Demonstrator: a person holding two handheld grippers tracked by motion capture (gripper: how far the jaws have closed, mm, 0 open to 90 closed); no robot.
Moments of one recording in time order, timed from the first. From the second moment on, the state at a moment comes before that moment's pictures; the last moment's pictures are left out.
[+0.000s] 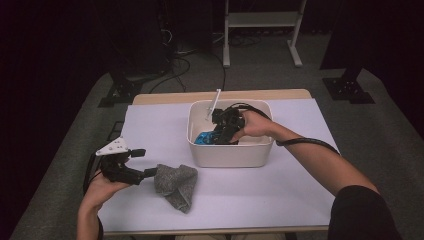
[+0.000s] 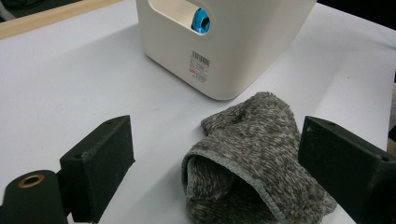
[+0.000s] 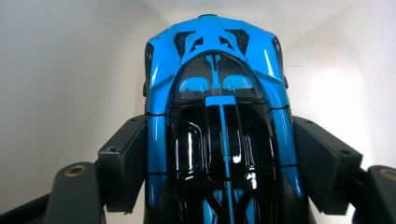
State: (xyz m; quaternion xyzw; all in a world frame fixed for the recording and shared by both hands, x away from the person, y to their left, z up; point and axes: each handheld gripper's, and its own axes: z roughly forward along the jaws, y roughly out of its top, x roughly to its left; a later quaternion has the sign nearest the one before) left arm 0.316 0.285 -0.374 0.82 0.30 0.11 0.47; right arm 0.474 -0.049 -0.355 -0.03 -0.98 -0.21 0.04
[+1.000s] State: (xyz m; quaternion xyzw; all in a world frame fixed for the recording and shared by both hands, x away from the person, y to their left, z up) left arm 0.312 0.287 -0.373 0.82 0.30 0.11 0.47; right arm 0.472 -0.034 -0.376 -0.02 -0.99 -0.16 0.06
